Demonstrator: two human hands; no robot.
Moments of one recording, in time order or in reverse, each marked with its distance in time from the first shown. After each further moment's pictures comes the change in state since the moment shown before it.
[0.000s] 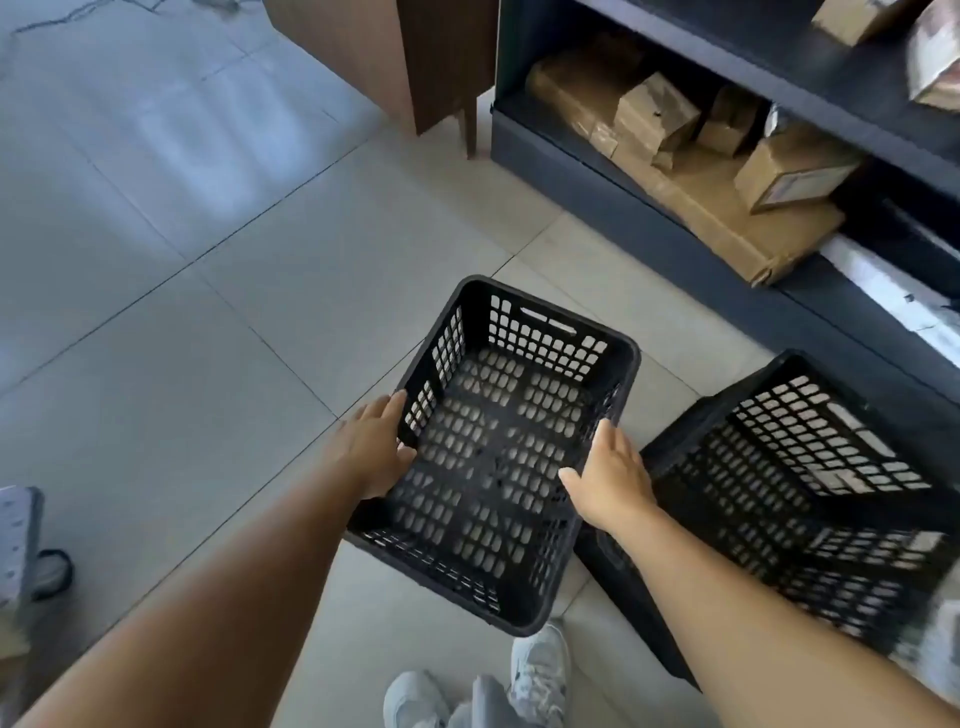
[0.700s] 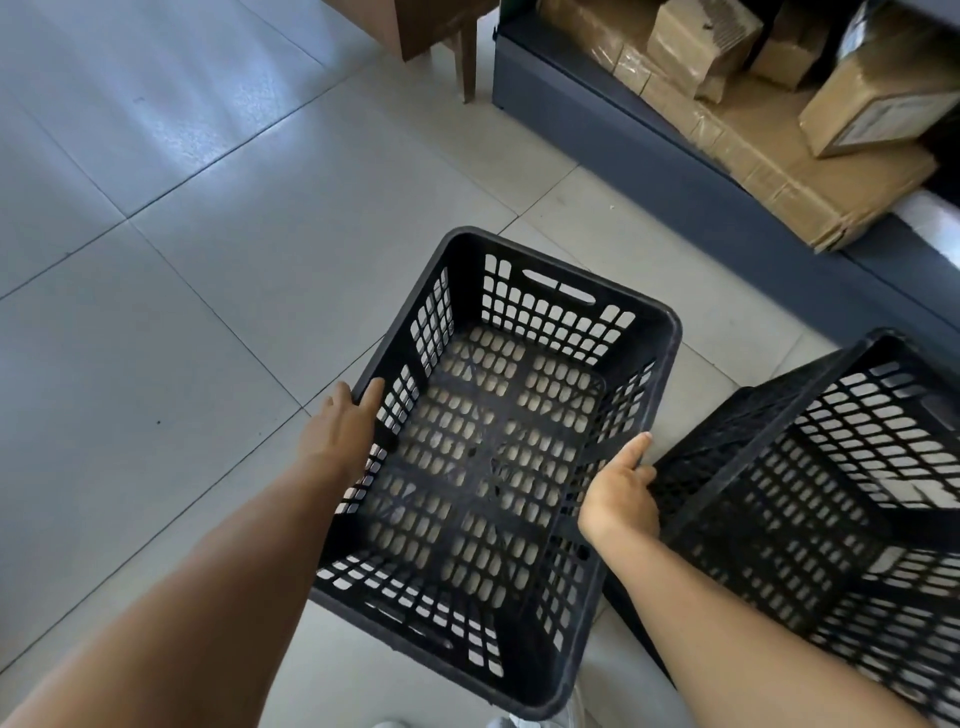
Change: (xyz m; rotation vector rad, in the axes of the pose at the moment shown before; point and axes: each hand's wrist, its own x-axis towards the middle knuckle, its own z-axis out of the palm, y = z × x) left_hand 0.102 -0.038 0.096 0.134 0.075 -0.091; right_hand 0.097 0.012 0.094 0.065 0.102 0.315
